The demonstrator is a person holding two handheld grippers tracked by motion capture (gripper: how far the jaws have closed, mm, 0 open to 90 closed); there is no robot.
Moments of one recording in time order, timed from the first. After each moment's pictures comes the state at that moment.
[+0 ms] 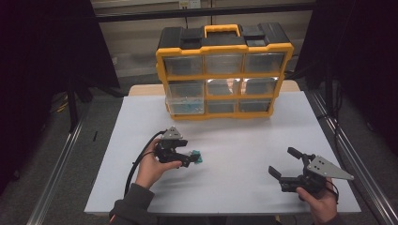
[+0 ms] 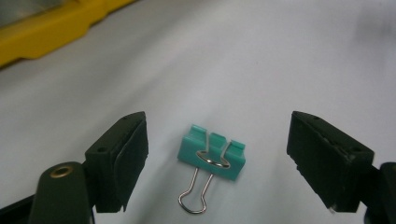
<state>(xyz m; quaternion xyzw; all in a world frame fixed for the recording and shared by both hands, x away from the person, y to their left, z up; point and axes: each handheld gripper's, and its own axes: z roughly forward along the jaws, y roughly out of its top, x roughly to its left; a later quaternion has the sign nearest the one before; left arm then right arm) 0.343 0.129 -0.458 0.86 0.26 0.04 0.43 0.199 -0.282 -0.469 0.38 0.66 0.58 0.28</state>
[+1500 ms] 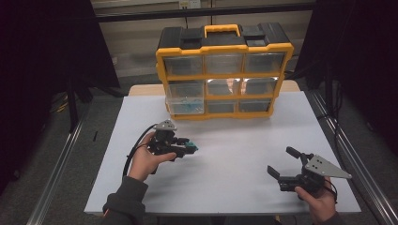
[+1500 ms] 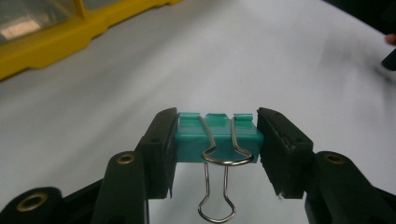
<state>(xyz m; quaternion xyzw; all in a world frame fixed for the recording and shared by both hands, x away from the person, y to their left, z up) 0.352 0.142 -0.418 0.85 0.27 0.00 0.45 0.202 -0.279 -0.470 0.38 0.66 0.58 0.28</state>
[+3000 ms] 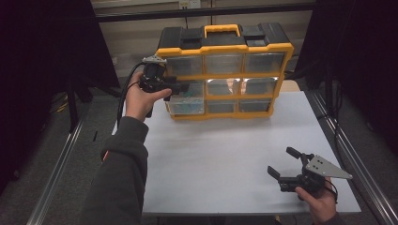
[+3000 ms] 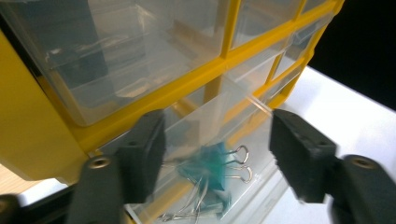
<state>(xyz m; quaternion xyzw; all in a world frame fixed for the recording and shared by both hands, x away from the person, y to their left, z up) 0.445 0.139 -0.291 0.81 0.32 0.12 0.48 0.200 -0.280 -0.469 0.37 0.67 0.58 0.28</state>
